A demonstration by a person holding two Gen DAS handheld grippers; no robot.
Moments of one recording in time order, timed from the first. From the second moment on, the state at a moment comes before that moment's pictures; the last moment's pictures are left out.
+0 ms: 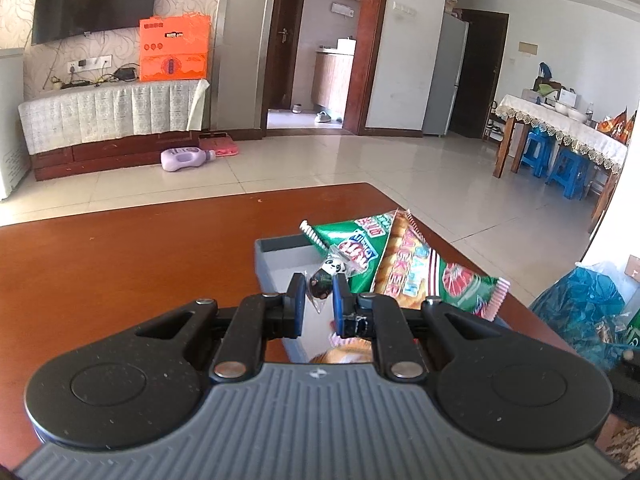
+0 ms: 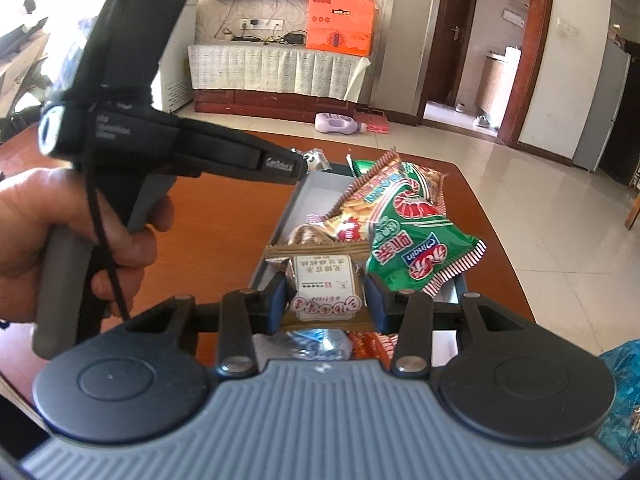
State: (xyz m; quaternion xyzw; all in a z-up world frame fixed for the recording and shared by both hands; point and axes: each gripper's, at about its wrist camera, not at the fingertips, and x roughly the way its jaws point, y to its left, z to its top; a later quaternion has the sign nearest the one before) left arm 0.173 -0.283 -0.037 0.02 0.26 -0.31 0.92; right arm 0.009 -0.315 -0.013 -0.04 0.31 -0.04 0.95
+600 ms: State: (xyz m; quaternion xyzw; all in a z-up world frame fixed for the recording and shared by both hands) left arm 0.210 -0.355 -0.063 0.06 0.26 -0.31 0.91; right arm 0.010 -0.348 -0.020 0.00 0.31 -0.06 0.95
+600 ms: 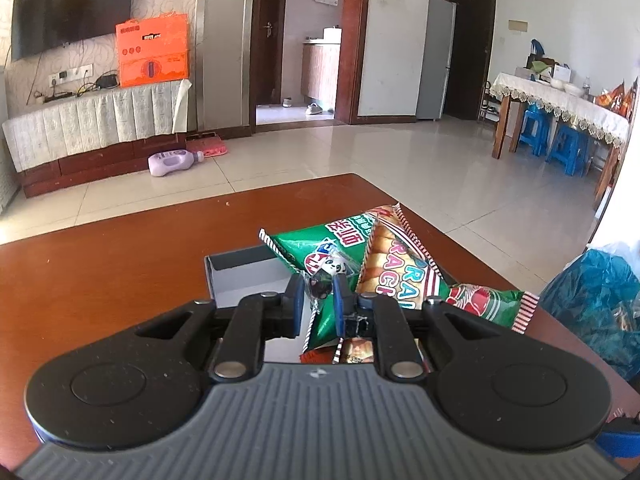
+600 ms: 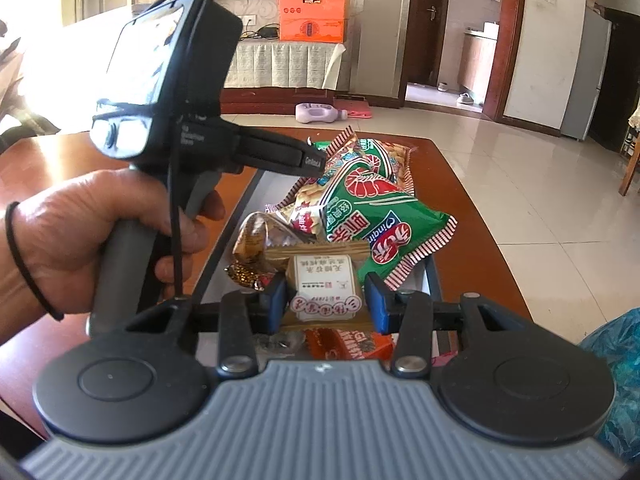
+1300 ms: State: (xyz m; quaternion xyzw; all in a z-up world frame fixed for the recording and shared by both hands) left arm 0.205 -0.328 -0.059 0.06 0.24 -0.30 0.92; right arm 0.010 -0.341 -0.018 0.00 0.30 -0.08 0.95
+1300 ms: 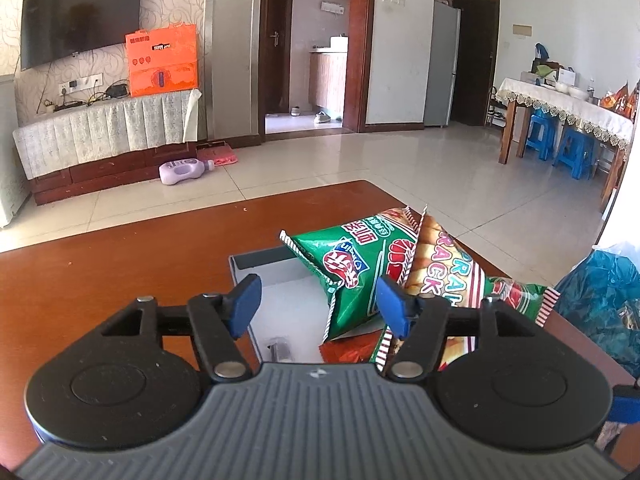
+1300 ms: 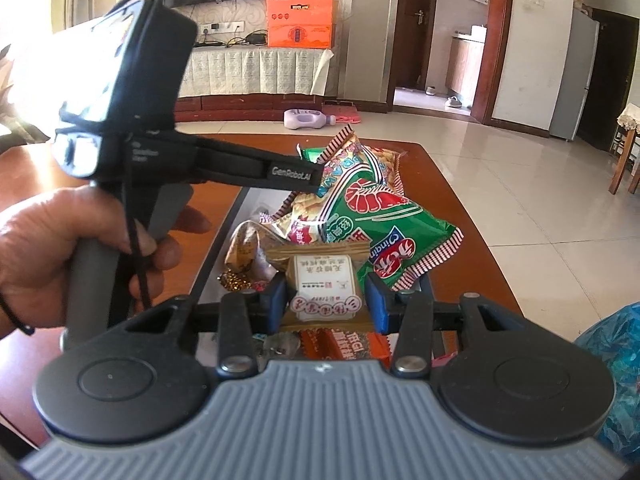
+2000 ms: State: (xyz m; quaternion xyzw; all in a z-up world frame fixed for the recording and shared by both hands) left arm 0.110 -0.235 -0.039 0.06 0.25 -0.28 0.92; right arm 0.016 -0.332 -0.022 0.01 0.30 -0.09 0.95
